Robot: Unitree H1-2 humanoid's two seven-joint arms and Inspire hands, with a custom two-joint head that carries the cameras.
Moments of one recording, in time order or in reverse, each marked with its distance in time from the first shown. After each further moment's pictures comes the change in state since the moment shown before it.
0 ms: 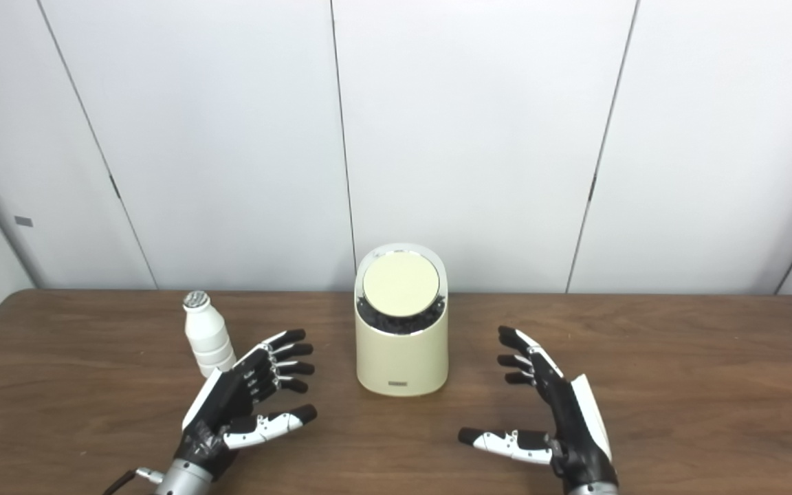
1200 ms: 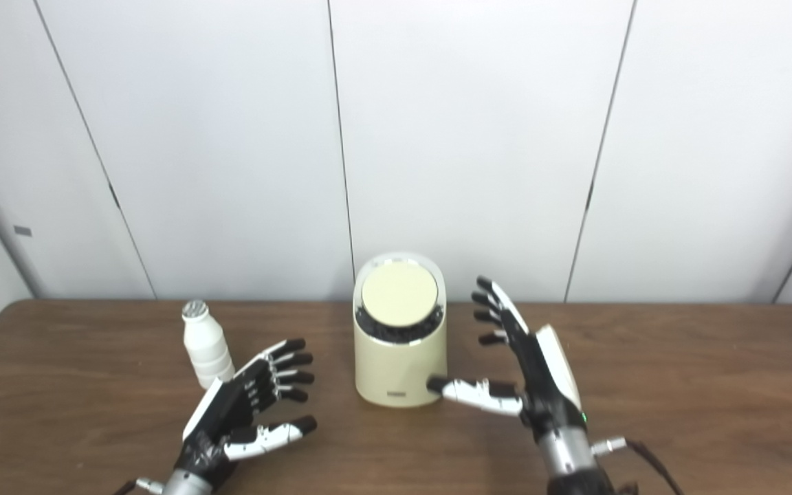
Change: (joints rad) left arm -0.017 -0.005 0.003 0.040 0.000 -0.018 -0.002; right arm -0.240 0.010 0.046 -0.038 -0.139 0.184 0.020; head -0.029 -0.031
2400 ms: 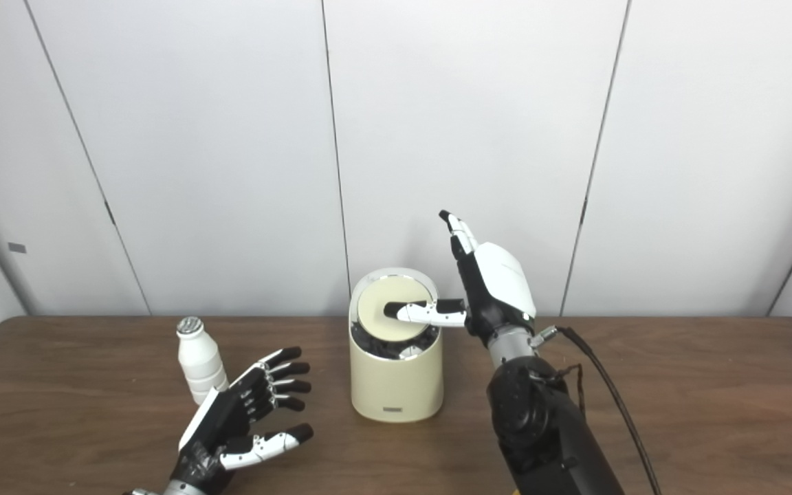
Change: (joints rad) left arm -0.025 -0.001 0.000 0.033 -0.001 -0.036 -0.001; right arm -0.284 -0.025 0.134 0.201 -0.264 0.218 -0.028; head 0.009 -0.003
